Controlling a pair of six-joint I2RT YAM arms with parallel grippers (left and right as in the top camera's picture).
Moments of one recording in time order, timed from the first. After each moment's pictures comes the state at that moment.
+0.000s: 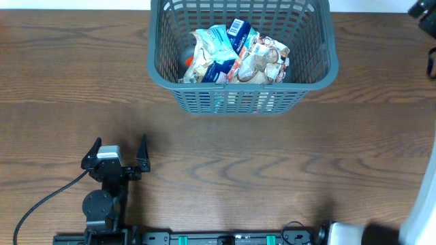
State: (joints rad) left arm 0.02 0.01 0.02 -0.11 0.00 -0.04; right arm -0.21 1.45 1.92 -0.79 0.23 0.33
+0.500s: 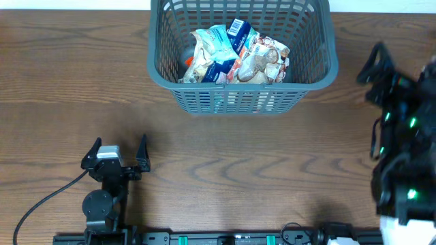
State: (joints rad) left arm 0.02 0.01 0.02 -0.11 0.00 -0.04; right arm -0.06 0.82 0.98 -0.23 0.22 0.33
